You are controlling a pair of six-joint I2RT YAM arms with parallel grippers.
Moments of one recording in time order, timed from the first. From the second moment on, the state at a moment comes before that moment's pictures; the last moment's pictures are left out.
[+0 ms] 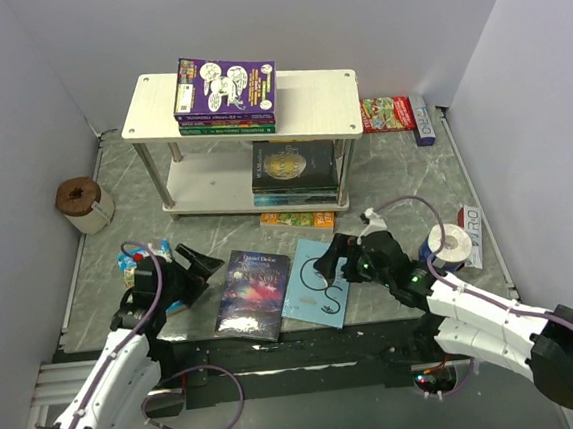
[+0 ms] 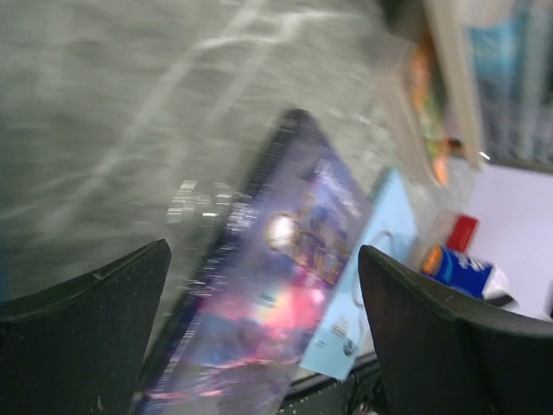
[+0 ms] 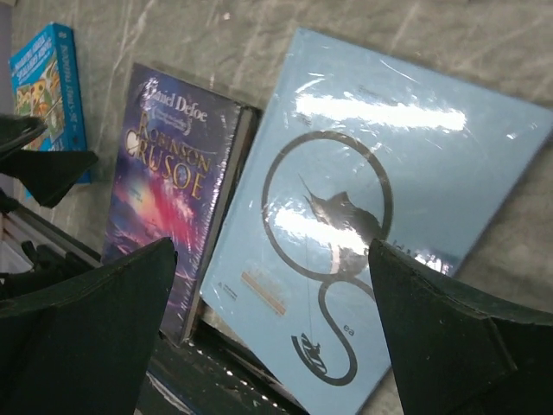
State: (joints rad) left arm -0.18 0.63 0.21 -0.23 0.22 -1.05; right arm 0.74 0.87 0.37 -0.07 0.05 0.83
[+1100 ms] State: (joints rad) left arm -0.94 1.19 0.40 0.17 0.03 -1.10; right arm 0.81 0.91 0.16 0.10 -0.04 1.14
